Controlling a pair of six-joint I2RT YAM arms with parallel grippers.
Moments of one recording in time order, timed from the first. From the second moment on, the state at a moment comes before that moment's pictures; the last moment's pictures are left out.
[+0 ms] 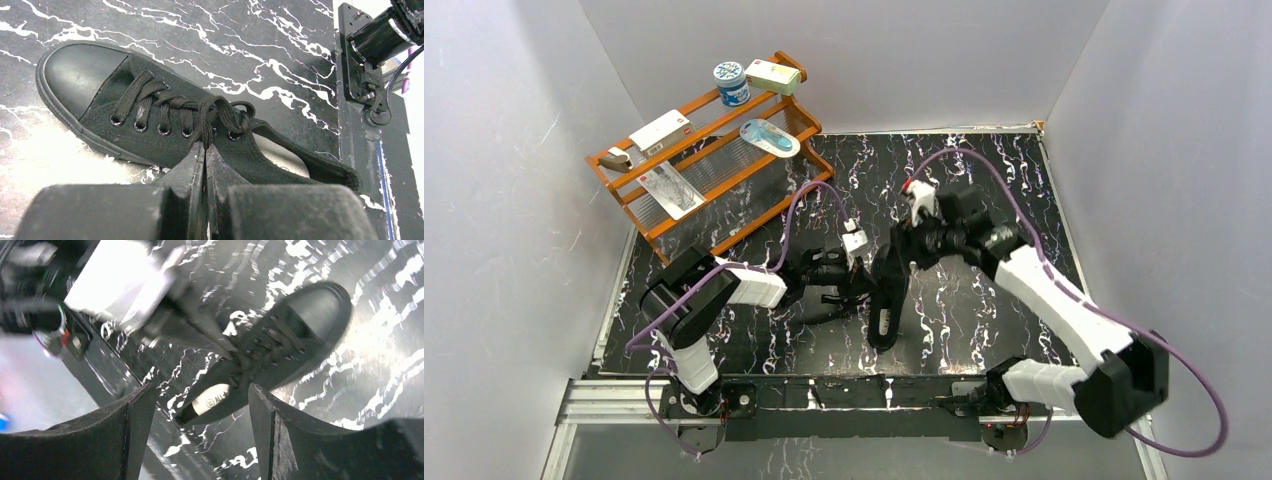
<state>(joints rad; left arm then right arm) -0.74 1.75 0.66 0.72 0.67 -0.07 0.50 1.24 1.07 -0.65 -0.48 0.22</state>
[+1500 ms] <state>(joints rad) -0.60 1.96 1.05 0.18 0.99 0.19 1.14 1.77 1.01 -0.16 0.06 -0.92</state>
